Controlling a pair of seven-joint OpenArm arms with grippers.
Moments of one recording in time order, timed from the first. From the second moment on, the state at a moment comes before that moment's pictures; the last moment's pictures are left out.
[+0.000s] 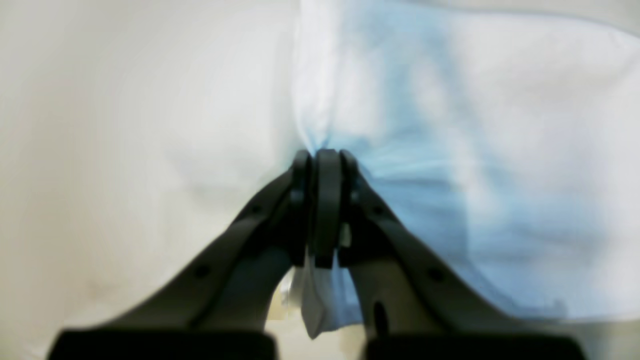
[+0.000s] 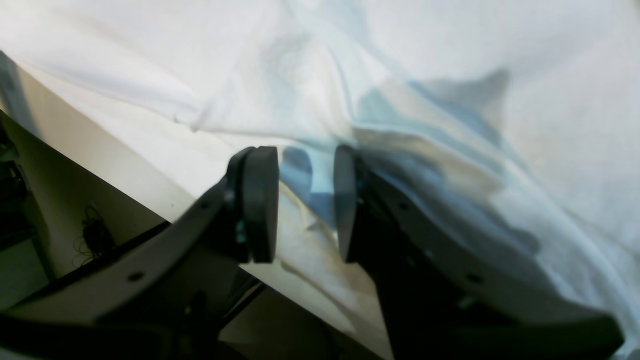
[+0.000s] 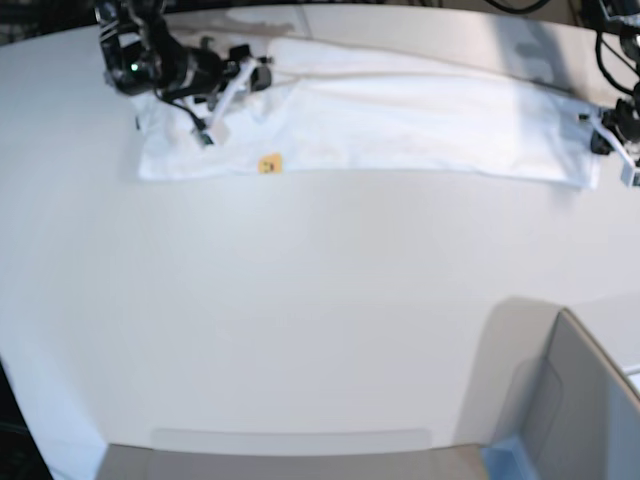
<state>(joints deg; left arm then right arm) 18.9 -36.4 -34.4 82.3 -31.1 -33.7 54.4 -21.1 17.1 -8.7 115.0 39.2 -2.2 -74.2</state>
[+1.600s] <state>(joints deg) 20.1 -17.6 -28.2 116.2 -30.6 -33.7 77.0 -9.7 11.4 -20.3 104.1 40.5 -2.2 -73.7</state>
